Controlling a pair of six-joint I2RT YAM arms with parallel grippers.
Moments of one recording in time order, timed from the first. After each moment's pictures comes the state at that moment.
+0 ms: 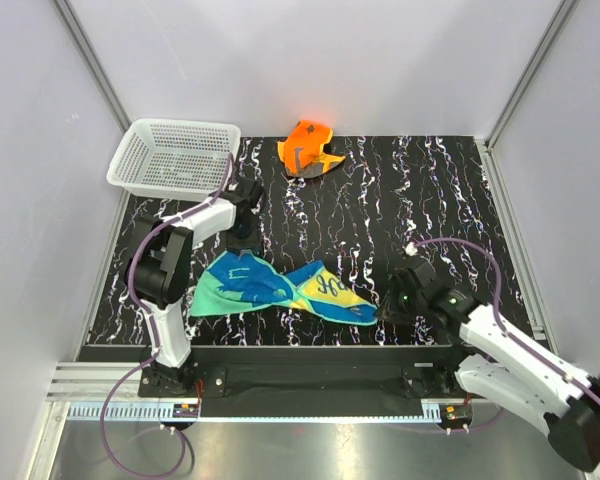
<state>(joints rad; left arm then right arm) -0.37 1.91 1.26 -0.67 -0.12 -0.44 0.65 0.87 0.54 -0.65 -0.06 0.88</state>
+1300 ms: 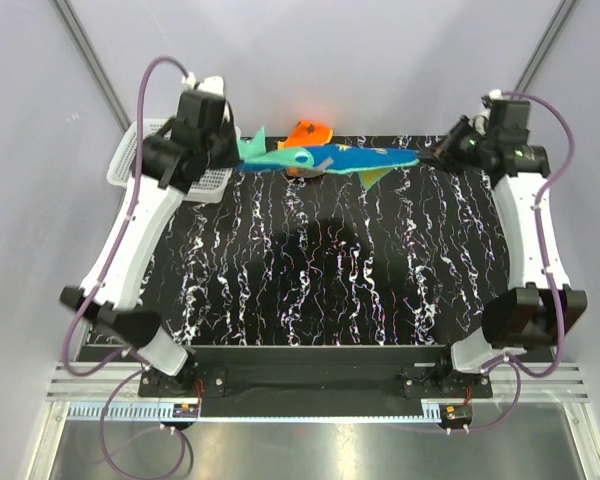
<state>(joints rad) -0.44 1.63 2.10 -1.07 -0.24 -0.39 -0.05 1.57 1.74 -0.78 -0.45 0.67</state>
